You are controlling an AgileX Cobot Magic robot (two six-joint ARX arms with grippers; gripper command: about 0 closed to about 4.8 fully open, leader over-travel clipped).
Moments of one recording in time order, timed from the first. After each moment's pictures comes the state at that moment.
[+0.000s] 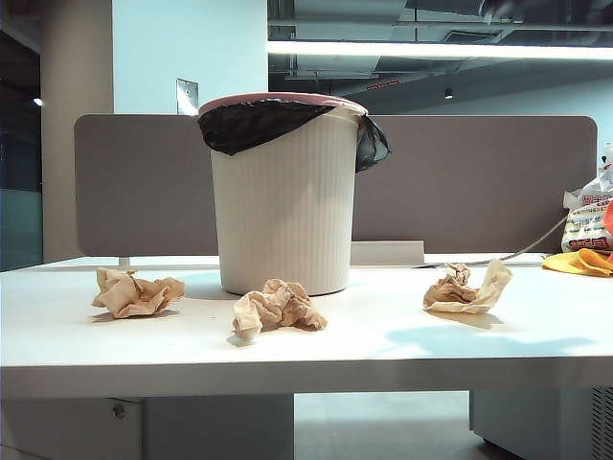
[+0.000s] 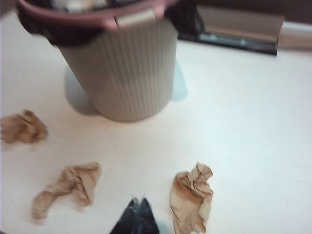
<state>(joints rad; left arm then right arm) 0.07 0.72 1.10 -0.61 0.30 -0.15 0.39 1.11 1.14 -0.48 -0.03 0.10</state>
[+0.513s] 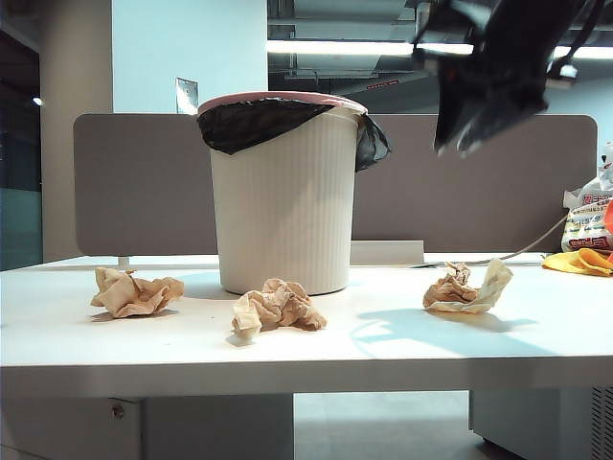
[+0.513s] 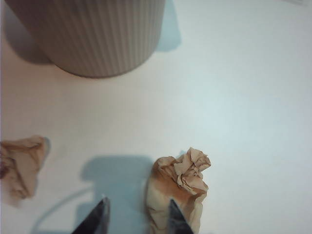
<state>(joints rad) -0.28 1.01 1.10 -0.42 0.10 -0.15 0.39 1.44 1.14 -0.37 0.00 0.00</state>
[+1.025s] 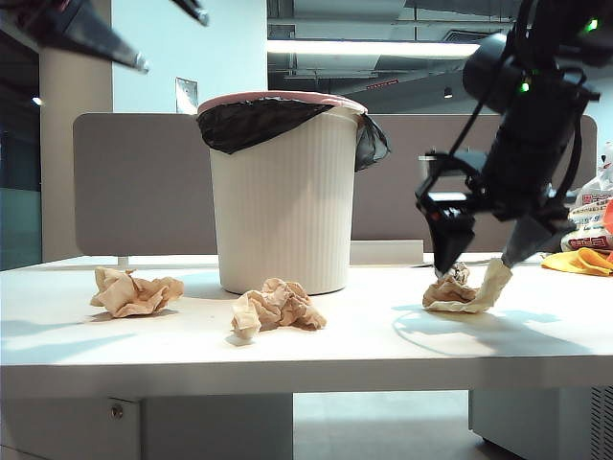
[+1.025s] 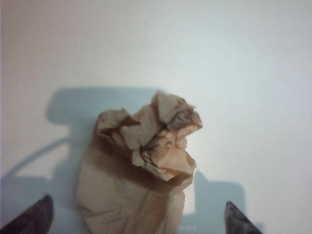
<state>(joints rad) -0.37 1.16 1.10 -0.42 0.31 -0.15 0.30 1.74 1.14 -0.32 0.00 -0.05</state>
